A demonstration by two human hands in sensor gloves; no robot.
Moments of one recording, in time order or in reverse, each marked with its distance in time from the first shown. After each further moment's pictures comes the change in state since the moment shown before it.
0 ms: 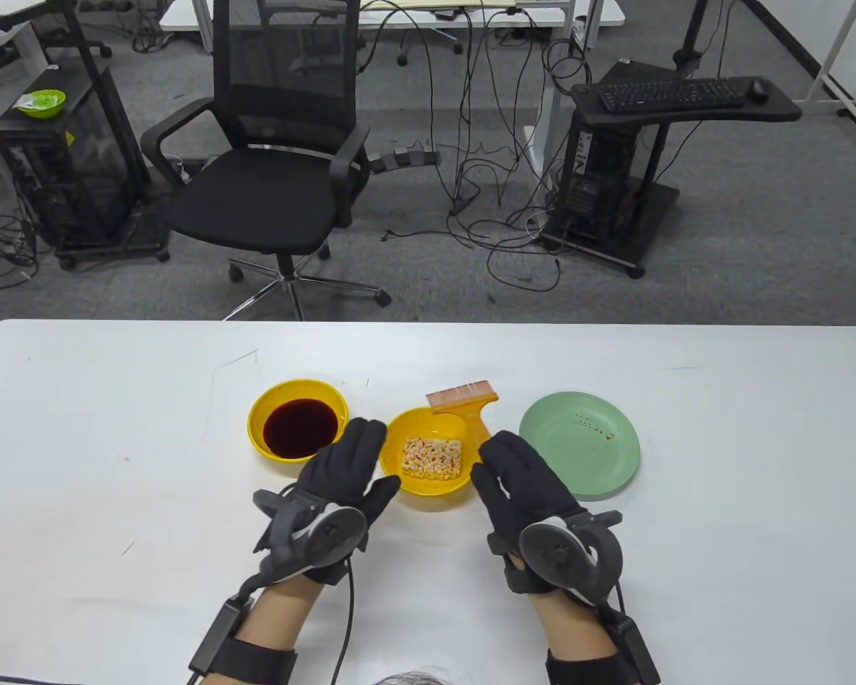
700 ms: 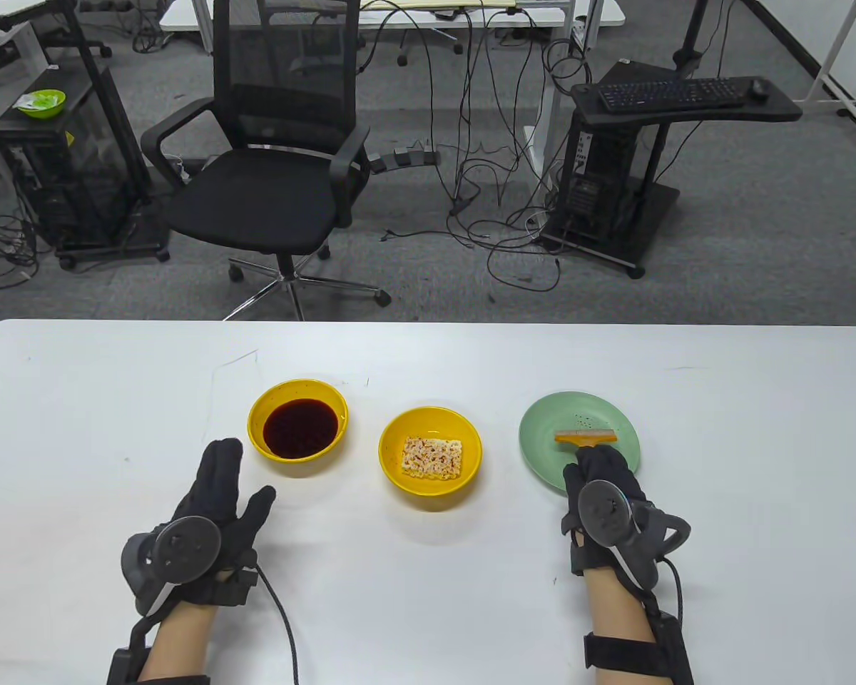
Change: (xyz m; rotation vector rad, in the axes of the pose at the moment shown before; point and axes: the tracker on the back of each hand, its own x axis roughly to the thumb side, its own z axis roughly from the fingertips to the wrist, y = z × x) left_hand -0.112 0.010 0.067 -0.010 0.286 0.118; right_hand -0.094 0.028 0.017 0.223 0.304 0.337
